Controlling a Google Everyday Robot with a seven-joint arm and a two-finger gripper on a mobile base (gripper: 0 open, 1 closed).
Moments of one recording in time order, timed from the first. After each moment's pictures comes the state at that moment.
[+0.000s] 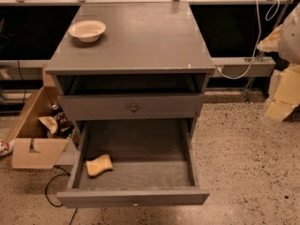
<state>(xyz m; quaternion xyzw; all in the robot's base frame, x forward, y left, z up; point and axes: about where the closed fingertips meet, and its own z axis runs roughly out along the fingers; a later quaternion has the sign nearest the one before) 0.438 -0.217 0.976 -0.60 0.78 -0.03 0.16</state>
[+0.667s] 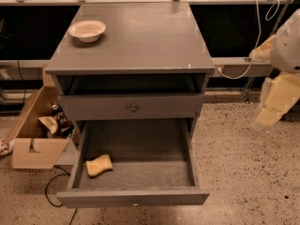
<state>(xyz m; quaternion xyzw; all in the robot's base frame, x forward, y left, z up) 0.441 -0.207 0.958 -0.60 0.78 0.00 0.17</state>
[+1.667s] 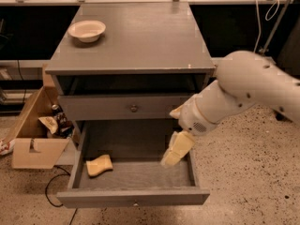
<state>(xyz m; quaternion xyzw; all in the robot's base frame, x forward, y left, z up) 0.462 -0.056 0.765 -0.59 0.75 0.20 0.20</state>
